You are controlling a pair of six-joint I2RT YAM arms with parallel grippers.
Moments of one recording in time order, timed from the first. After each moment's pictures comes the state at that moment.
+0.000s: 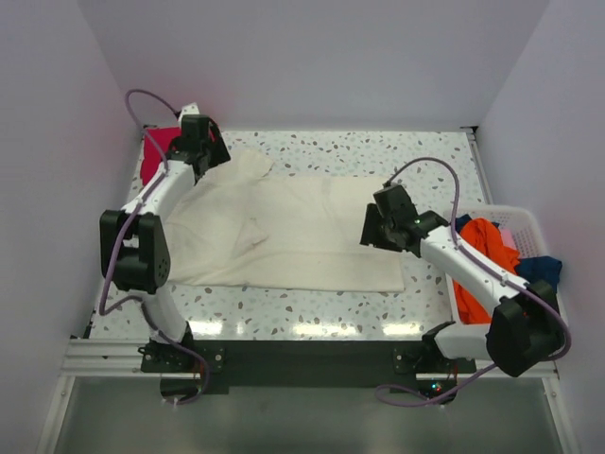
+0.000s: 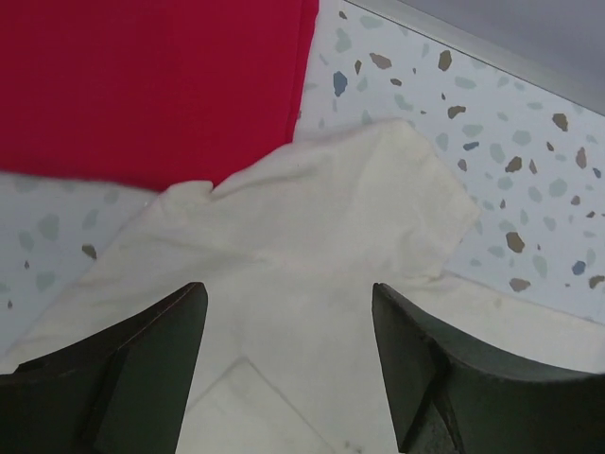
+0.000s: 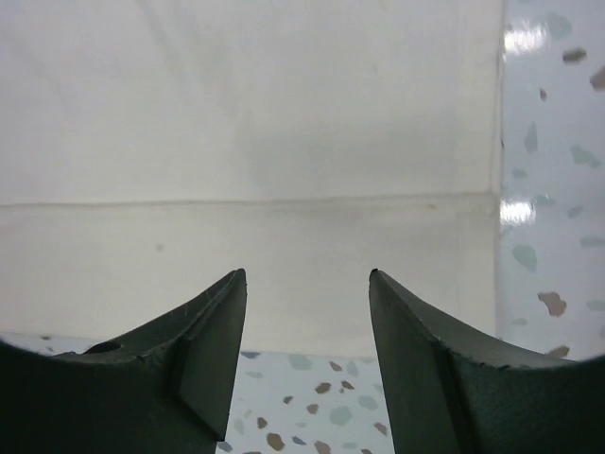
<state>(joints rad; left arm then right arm) -0.13 1.71 1.36 -0.30 -0.26 -0.47 0.48 1.29 0.87 -0.63 0.18 0.63</state>
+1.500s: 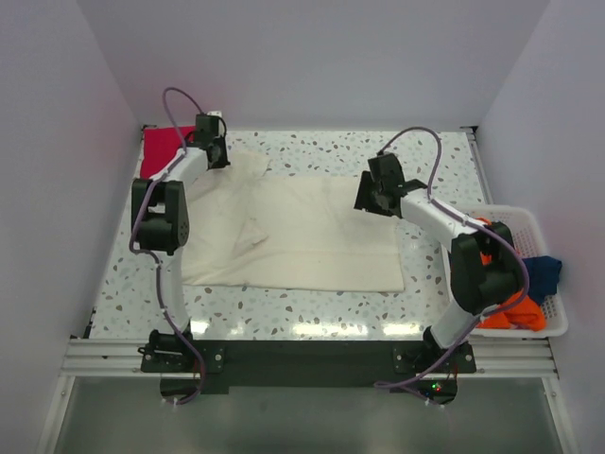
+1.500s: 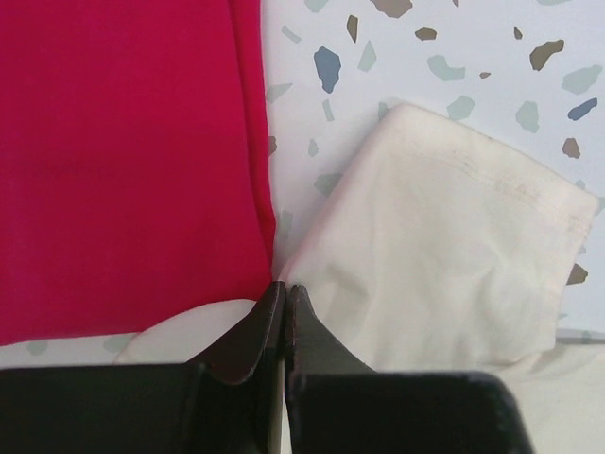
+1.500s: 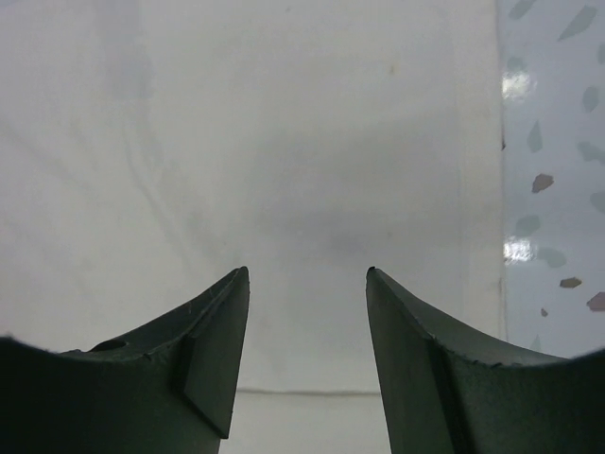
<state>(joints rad) -0.08 2.25 1.79 -0.33 -0.12 -0.15 0.38 1.66 1.15 -0.40 0.17 0.52</state>
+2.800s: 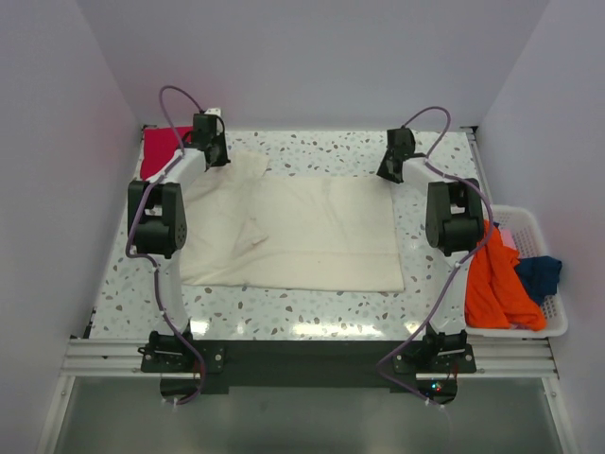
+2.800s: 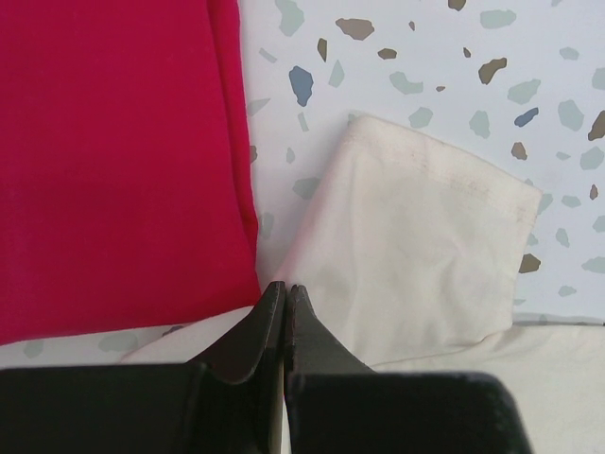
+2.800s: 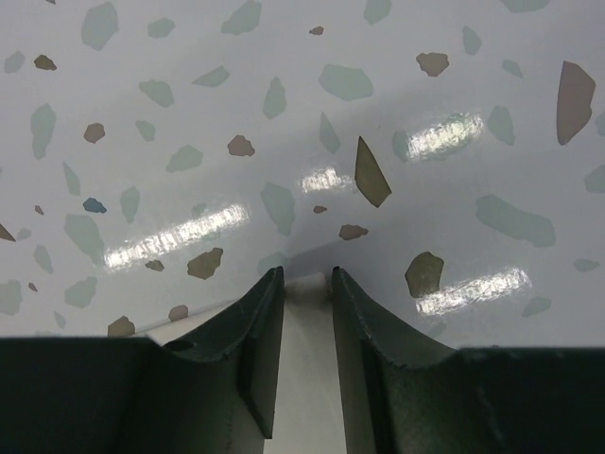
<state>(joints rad) -0.08 2.18 1.72 -0.28 -0.08 -0.15 0.13 2.23 1.66 -0.25 0.23 0.47</state>
